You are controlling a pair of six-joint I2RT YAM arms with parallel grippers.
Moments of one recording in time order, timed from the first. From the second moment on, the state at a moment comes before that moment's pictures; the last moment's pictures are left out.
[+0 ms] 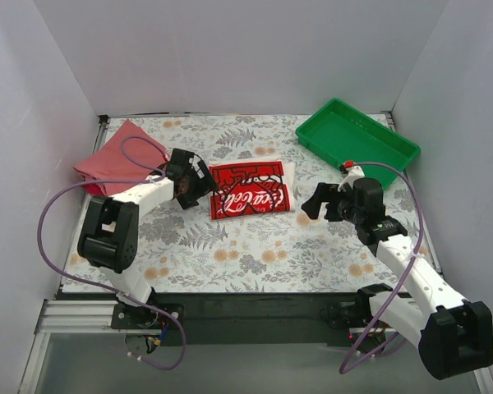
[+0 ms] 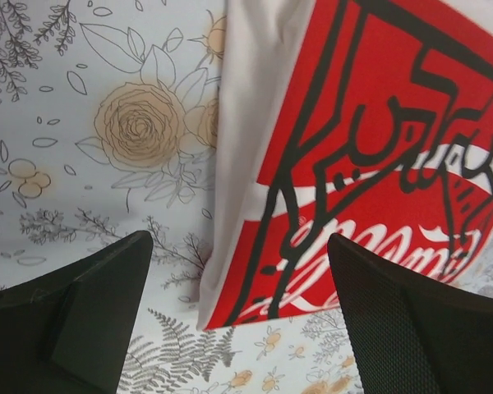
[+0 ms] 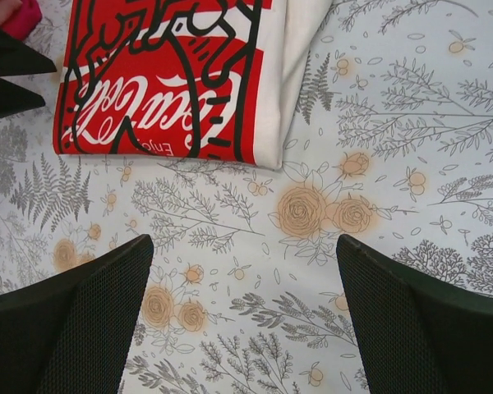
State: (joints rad) left arm -0.30 1.67 1.03 -0.30 0.06 -0.80; right arm 0.28 0.96 0.59 -0.16 -0.26 0.36
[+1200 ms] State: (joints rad) left arm -0.53 2.13 1.57 -0.57 -0.46 -0.77; right arm 0.27 0.91 0.51 -0.17 -0.26 0.33
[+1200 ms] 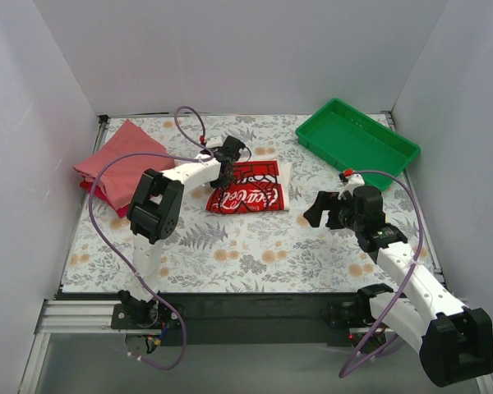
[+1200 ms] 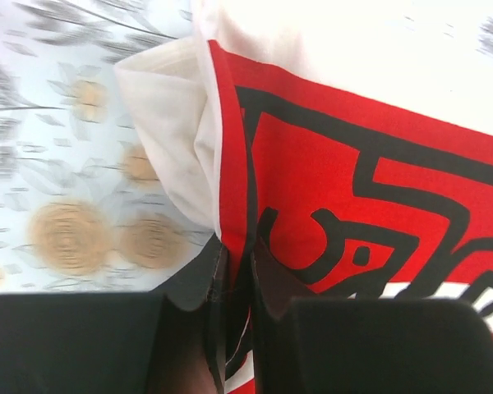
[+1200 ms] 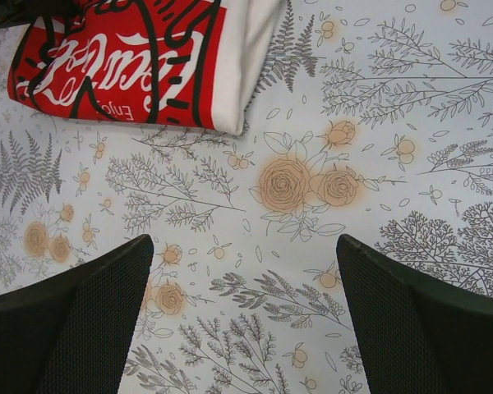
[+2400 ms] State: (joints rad) left arm -0.25 1.94 1.82 -0.57 -0.98 -0.22; right arm 0.27 0.99 0.46 -0.19 -0.23 0.28
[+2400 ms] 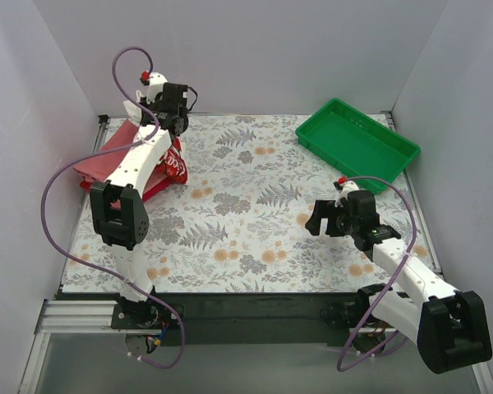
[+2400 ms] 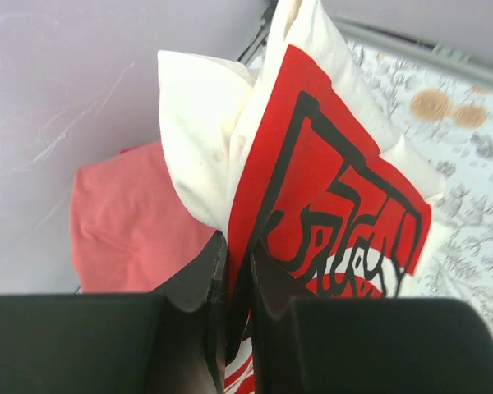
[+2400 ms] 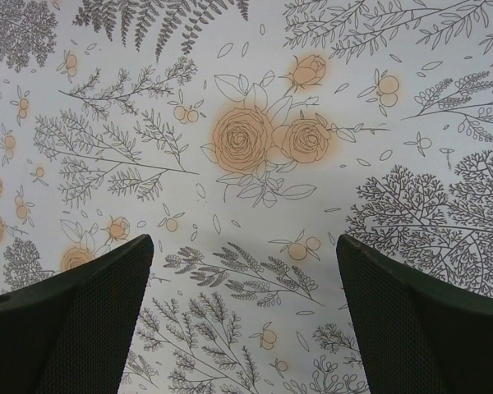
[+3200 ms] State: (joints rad) left arm -0.23 1.92 2.06 -0.58 -0.94 -0.18; right arm 0.27 1.04 0.46 -0.19 -0.23 0.27
